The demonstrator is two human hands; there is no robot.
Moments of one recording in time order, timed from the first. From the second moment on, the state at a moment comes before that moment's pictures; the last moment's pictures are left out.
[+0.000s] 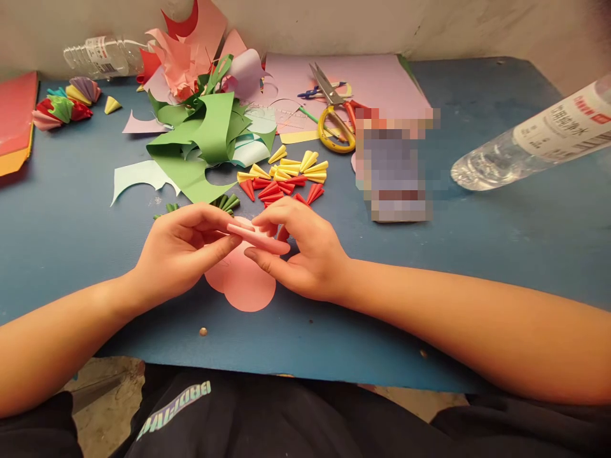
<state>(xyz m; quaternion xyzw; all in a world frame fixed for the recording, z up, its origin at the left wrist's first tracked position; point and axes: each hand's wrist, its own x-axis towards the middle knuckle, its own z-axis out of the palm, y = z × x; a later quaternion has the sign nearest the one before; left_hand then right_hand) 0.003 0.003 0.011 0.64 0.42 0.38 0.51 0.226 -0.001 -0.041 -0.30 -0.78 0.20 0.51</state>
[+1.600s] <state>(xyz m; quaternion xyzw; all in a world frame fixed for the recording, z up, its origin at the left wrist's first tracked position) 0.002 0.008 0.014 0.58 0.40 0.29 0.65 0.220 -0.016 -0.039 -0.32 -0.68 0.35 0.56</state>
